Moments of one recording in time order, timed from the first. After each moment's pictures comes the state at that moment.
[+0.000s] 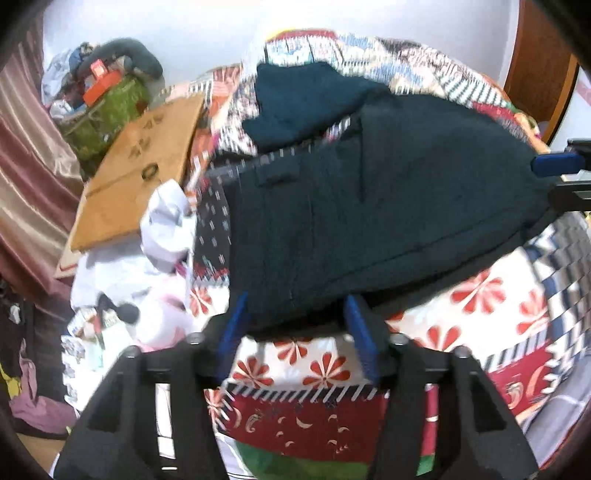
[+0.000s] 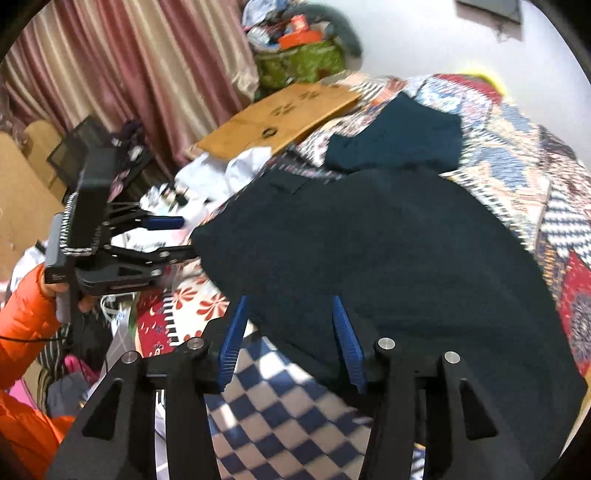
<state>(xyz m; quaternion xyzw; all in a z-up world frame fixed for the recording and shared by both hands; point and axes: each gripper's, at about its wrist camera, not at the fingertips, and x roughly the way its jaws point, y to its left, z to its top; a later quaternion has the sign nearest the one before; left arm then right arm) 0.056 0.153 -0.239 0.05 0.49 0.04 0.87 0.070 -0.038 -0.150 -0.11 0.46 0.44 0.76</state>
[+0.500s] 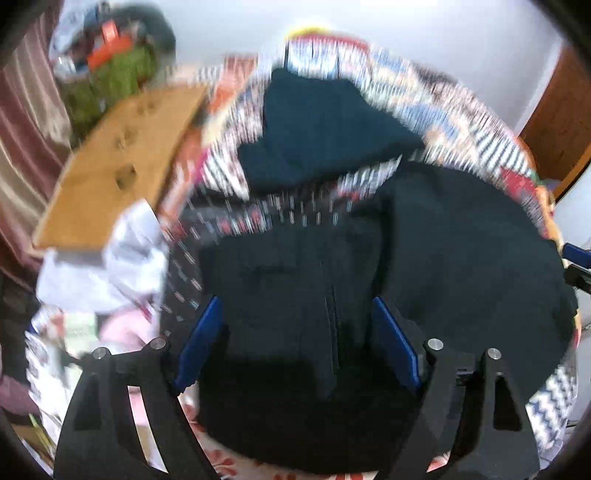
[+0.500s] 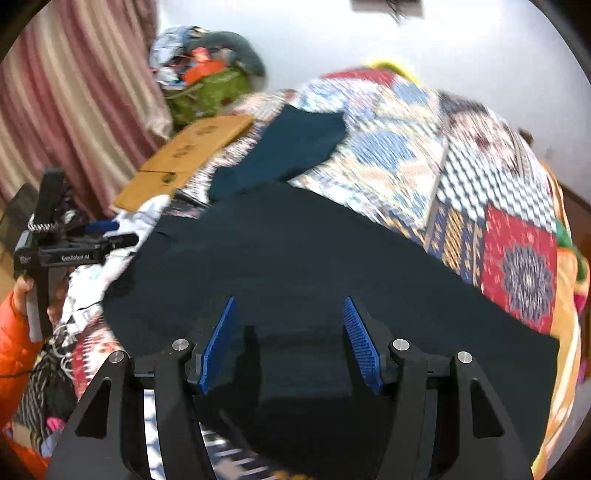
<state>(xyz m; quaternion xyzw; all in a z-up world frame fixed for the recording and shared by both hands) 0.166 0.170 -0.261 -0.06 0.52 0.05 0.85 0.139 -0.112 -0.163 -0.05 0.48 0.30 0.82</state>
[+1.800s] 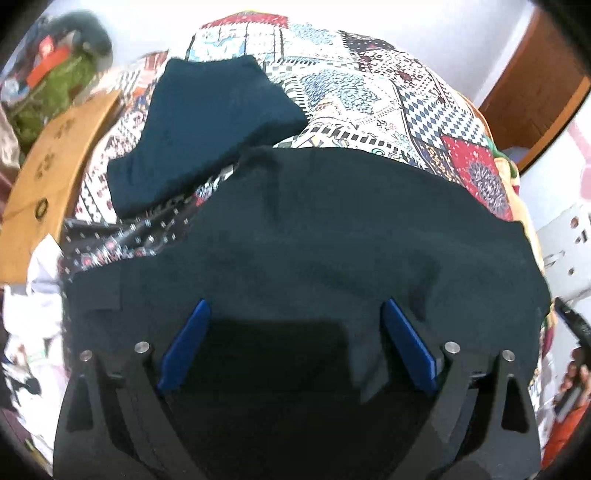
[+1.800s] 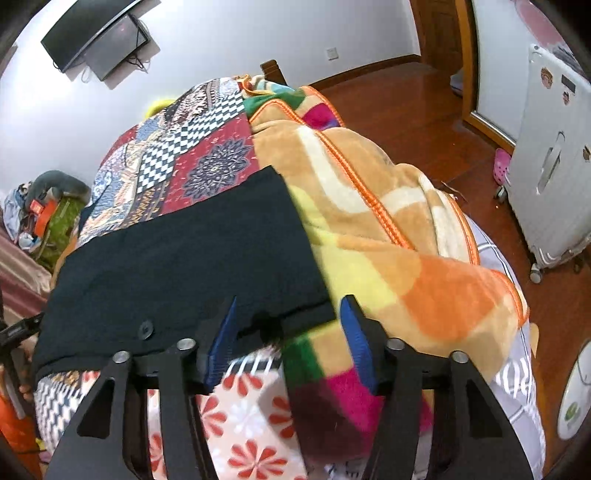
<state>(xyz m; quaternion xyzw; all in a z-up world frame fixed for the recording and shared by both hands) 0.232 0.051 -0.260 -0.06 0.54 -0.04 0.84 0.073 -0.407 -0.213 0.19 0.47 0.01 0.86</state>
